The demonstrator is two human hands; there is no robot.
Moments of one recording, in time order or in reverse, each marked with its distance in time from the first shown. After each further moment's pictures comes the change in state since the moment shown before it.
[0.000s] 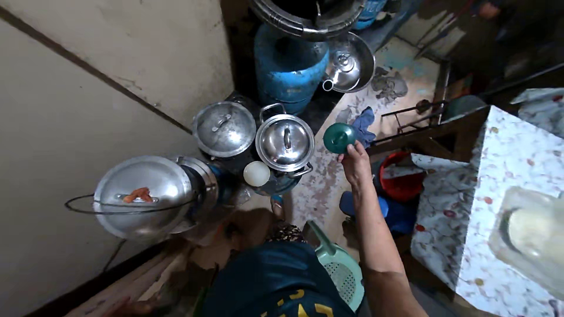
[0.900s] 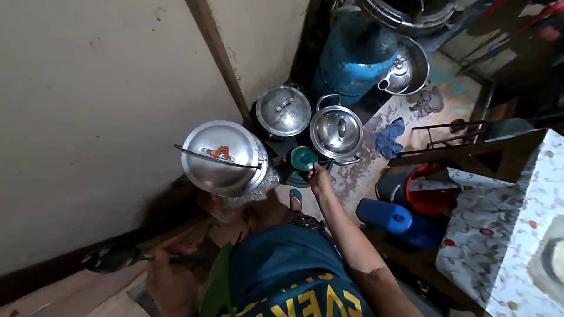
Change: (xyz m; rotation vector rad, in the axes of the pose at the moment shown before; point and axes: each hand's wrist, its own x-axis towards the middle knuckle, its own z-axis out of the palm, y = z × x) left_hand 0.039 -0.054 -0.073 -0.086 0.047 0.091; right_hand -0.065 0.119 0.193 0.213 0.234 0.445
